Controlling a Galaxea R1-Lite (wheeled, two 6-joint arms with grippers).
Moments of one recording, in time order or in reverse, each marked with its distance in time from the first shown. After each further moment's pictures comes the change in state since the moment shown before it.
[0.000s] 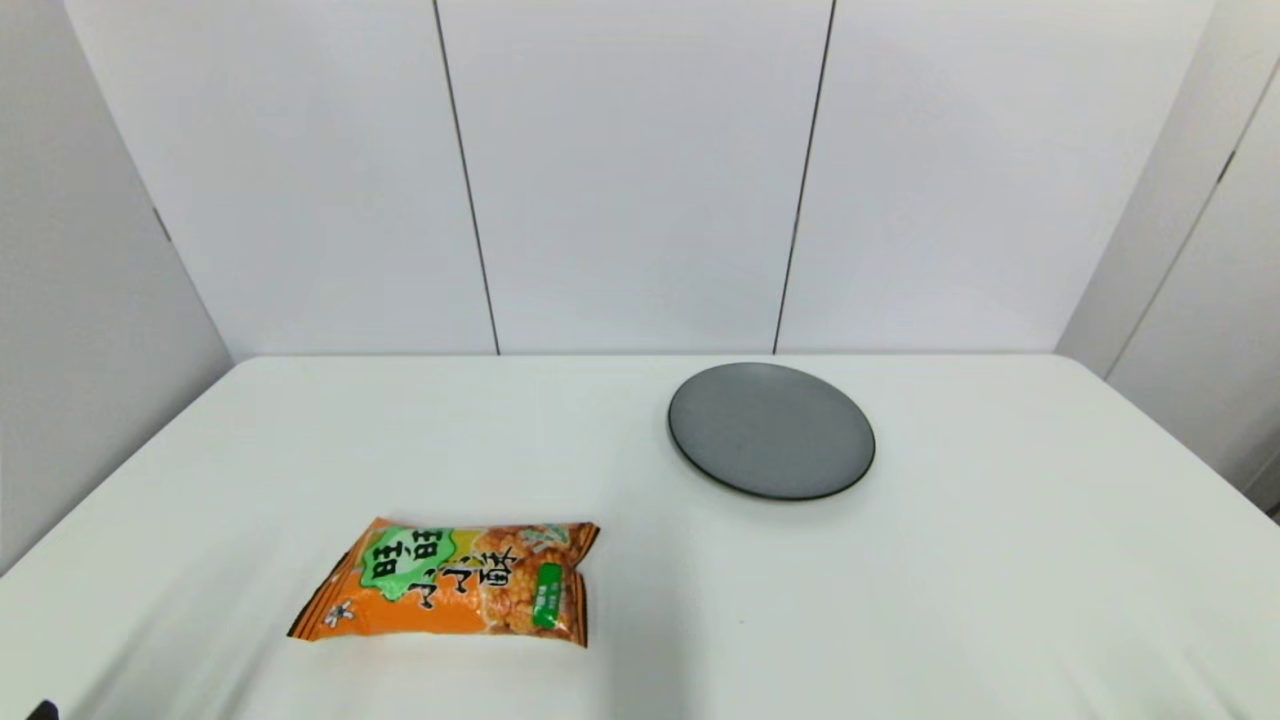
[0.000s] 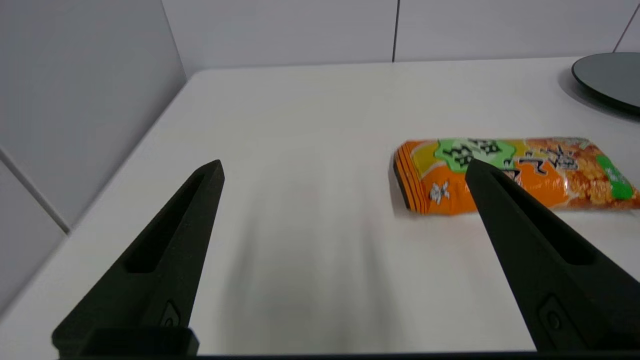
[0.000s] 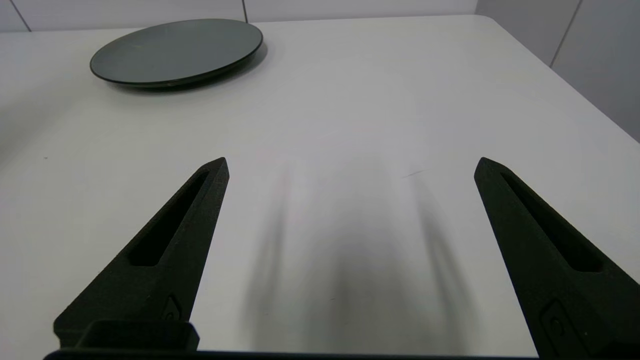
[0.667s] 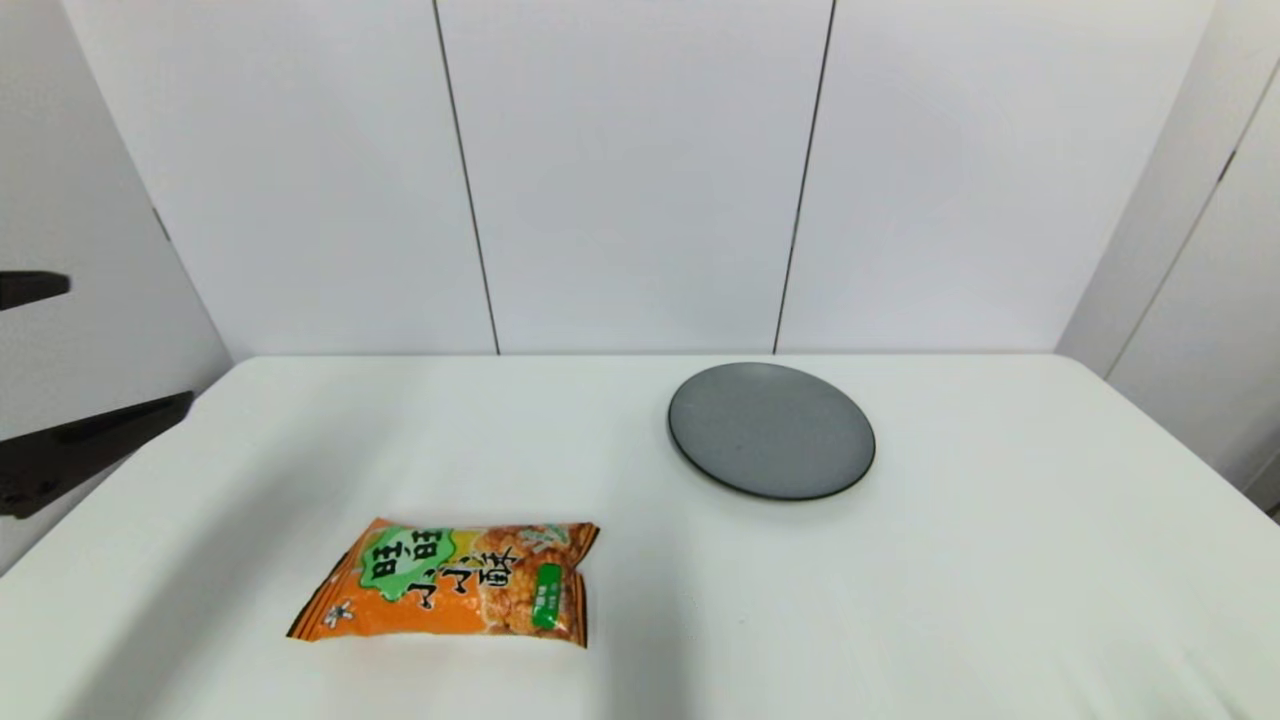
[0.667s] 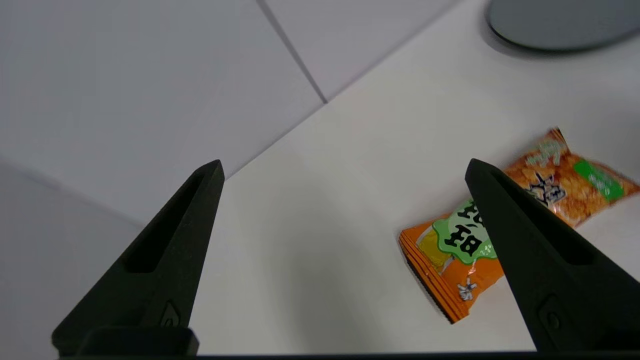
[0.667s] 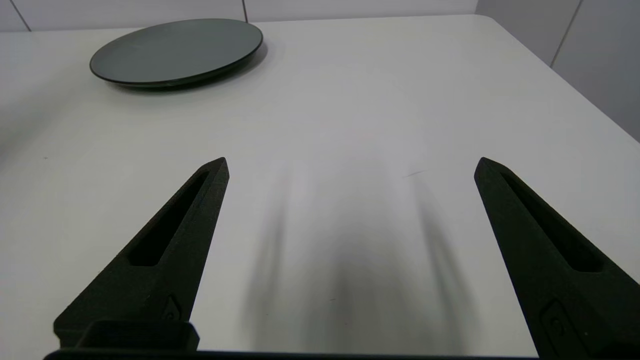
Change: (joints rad) left arm 0.004 0.800 -0.754 0.234 -0.392 0.549; right arm 0.000 0.000 0.000 0.000 0.000 0.000
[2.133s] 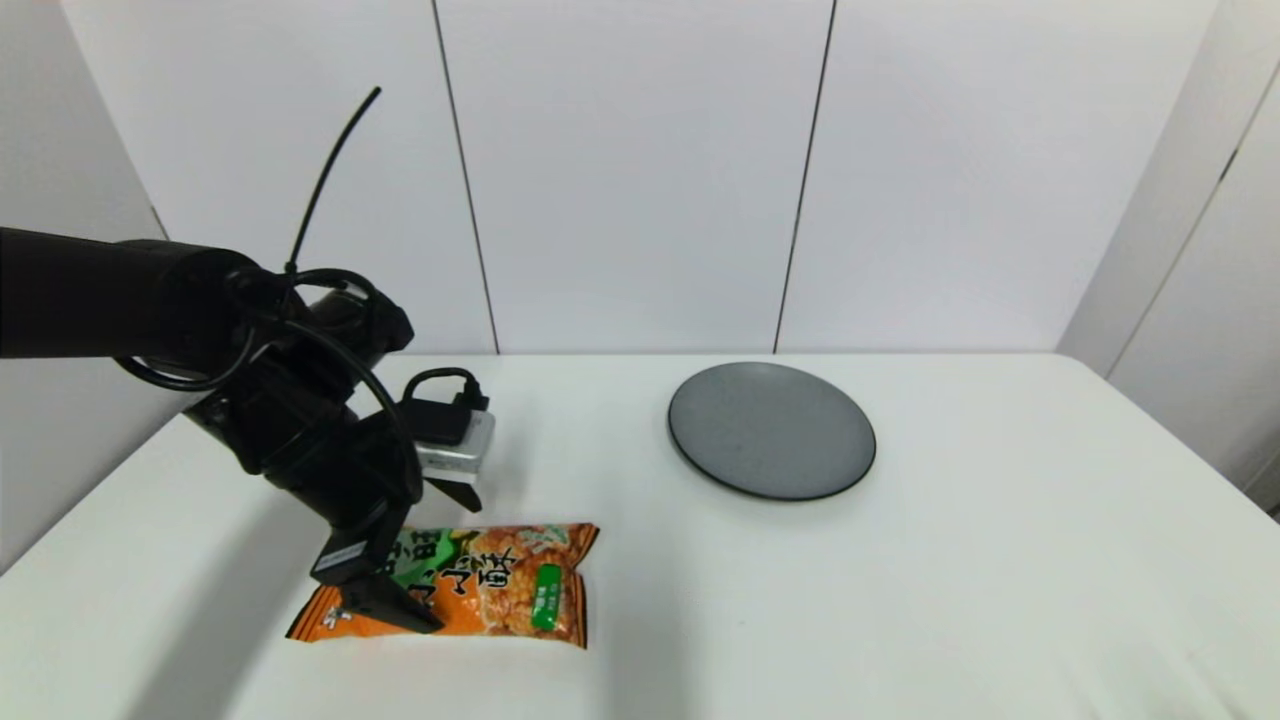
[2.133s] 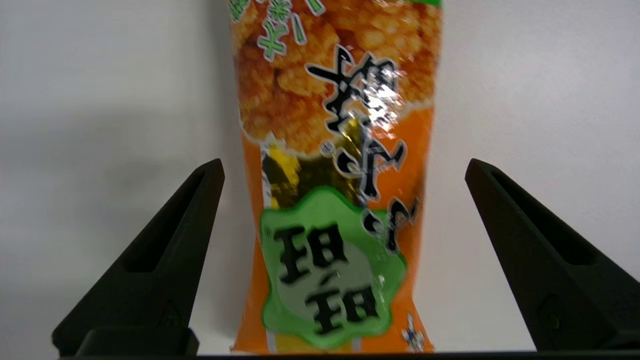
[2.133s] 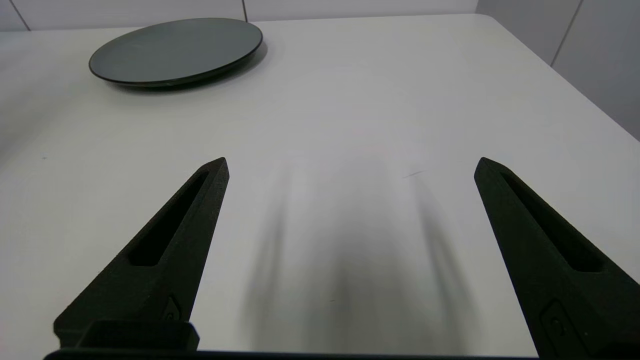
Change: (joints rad) left arm -0.316 0.861 -0.416 0.651 -0.079 0.642; right arm 0.000 0.000 0.000 0.000 0.000 0.000
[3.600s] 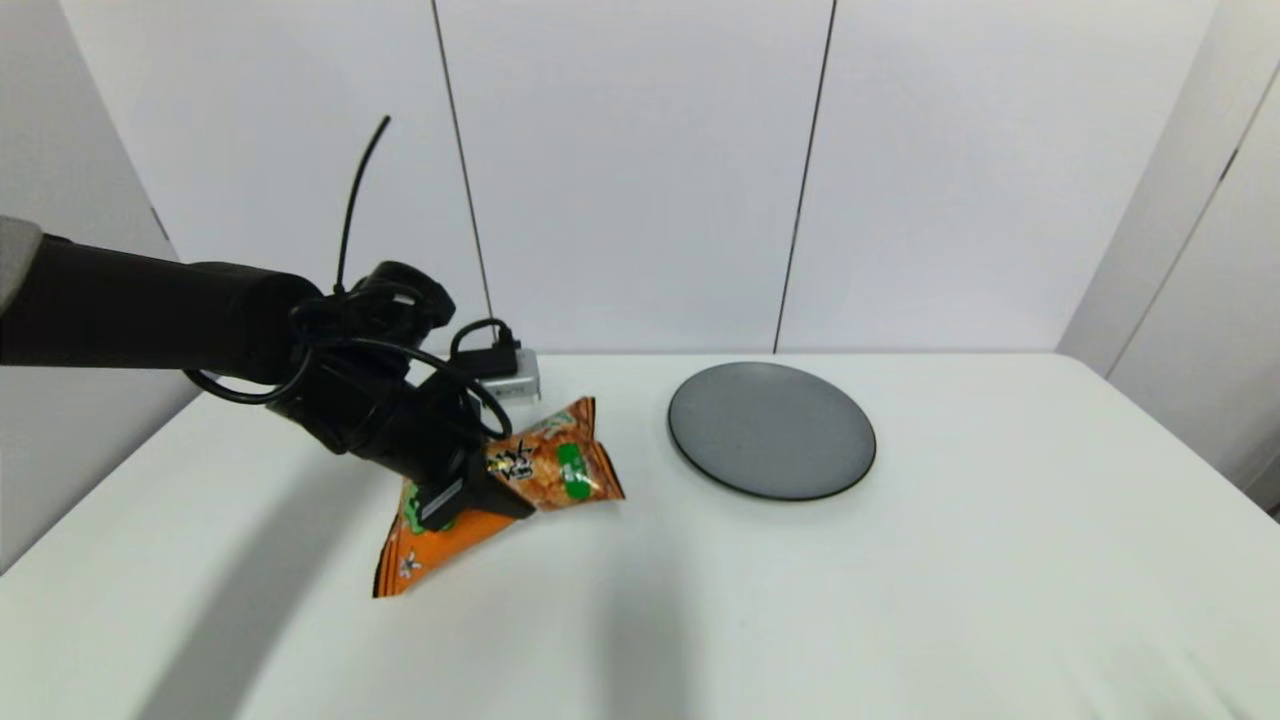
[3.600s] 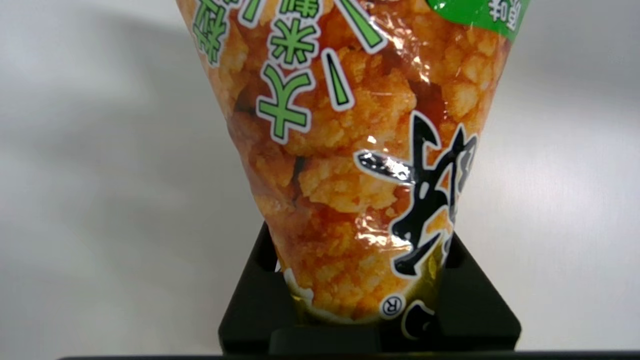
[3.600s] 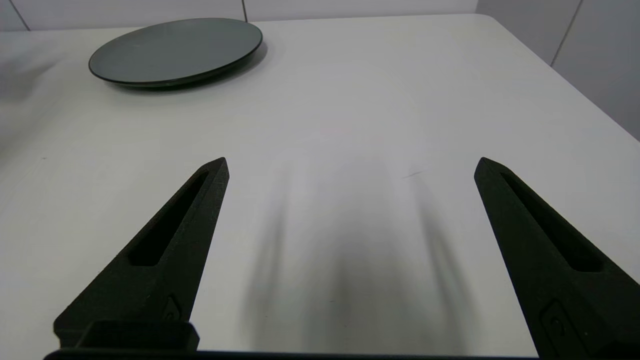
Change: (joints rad) left arm -0.037 0.054 -0.009 -0.326 -0.069 -0.412; right arm 0.000 0.000 0.000 0.000 0.000 0.000
